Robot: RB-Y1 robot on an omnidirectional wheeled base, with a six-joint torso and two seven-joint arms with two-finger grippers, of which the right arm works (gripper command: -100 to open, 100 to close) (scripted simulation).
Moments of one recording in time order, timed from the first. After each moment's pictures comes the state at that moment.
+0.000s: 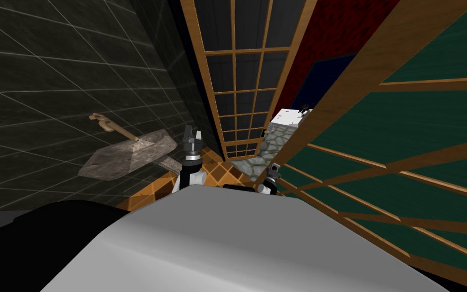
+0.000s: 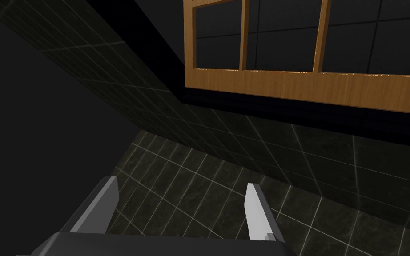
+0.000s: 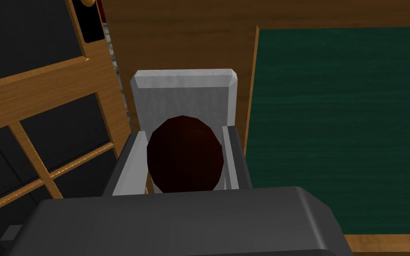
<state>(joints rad) 0.05 0.00 0.03 -0.85 -0.73 -0.94 -1.04</state>
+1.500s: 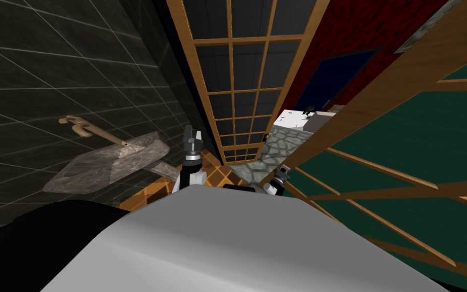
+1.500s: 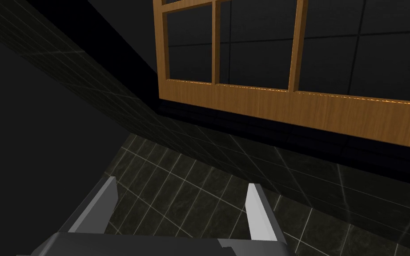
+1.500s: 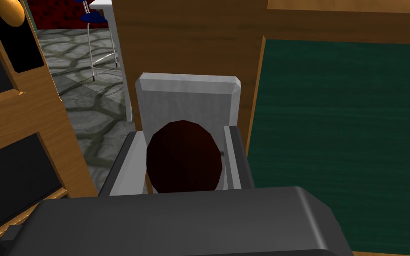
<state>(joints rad) -0.01 -0.05 -0.11 -0.76 -0.76 -0.96 -1.05</state>
